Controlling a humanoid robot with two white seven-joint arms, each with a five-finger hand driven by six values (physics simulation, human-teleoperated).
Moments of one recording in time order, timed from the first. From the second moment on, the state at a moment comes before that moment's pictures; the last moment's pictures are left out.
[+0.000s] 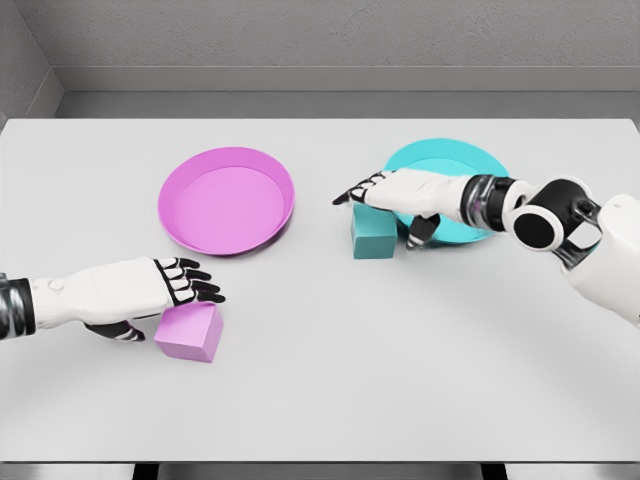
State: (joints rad) left arm -0.23 1.00 -0.49 -1.78 -0.43 -0.61 -0.40; right arm -0.81 -0.64 0.92 -1.61 0.36 -0.03 0.61
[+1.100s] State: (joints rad) left arm -0.18 0.94 -0.50 -1.78 -0.42 -0.61 -0.39; right arm -0.81 -0.62 0.98 -1.59 0.36 -0.04 0.61
